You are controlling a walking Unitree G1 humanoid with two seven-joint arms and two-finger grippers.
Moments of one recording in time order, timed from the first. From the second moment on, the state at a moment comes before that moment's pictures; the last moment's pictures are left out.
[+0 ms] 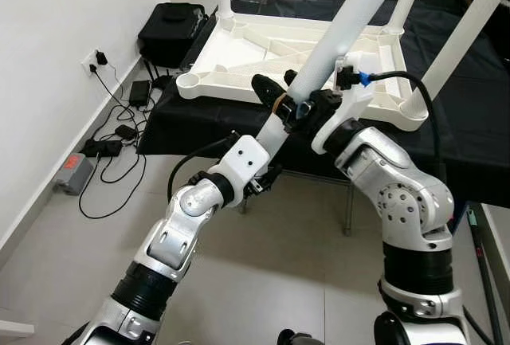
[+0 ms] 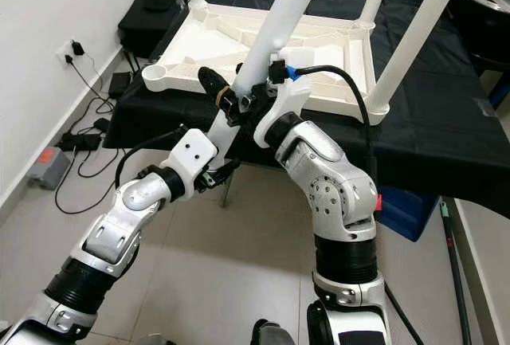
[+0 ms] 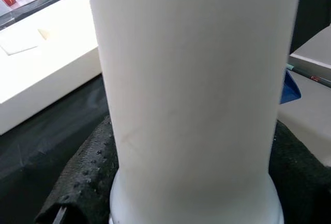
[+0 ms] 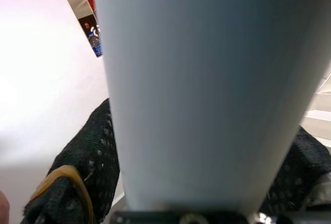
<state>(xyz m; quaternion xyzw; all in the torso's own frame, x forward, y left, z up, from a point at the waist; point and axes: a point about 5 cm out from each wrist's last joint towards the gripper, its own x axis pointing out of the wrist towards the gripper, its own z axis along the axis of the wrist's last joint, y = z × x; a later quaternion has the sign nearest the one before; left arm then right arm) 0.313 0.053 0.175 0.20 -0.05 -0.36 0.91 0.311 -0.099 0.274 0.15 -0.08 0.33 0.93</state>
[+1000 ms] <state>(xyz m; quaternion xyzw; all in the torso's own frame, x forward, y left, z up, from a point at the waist) 0.316 0.052 0.181 0.20 -0.06 -0.36 0.91 0.316 -0.096 0.279 0.17 -0.10 0.31 0.93</state>
